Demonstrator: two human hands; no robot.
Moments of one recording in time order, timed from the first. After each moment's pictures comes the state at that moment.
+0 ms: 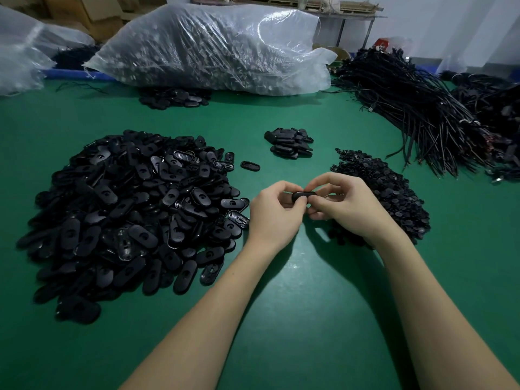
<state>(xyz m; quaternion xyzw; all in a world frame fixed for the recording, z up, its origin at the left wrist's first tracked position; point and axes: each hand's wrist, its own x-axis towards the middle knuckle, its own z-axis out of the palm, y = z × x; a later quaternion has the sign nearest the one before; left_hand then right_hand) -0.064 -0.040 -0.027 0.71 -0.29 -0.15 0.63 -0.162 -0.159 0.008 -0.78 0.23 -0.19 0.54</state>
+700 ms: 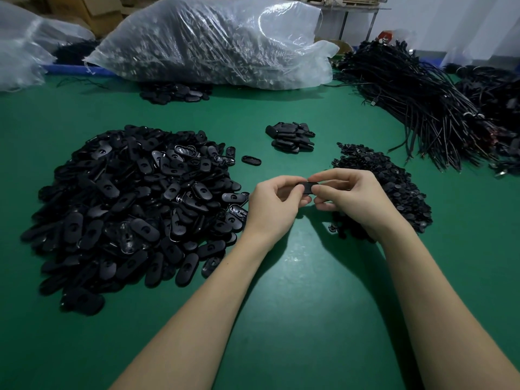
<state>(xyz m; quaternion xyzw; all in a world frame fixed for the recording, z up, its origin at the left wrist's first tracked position) -0.058 -0.040 -0.031 0.64 -0.27 -0.22 0.69 -0.165 -0.164 0.007 -0.74 0.24 -0.21 0.60</state>
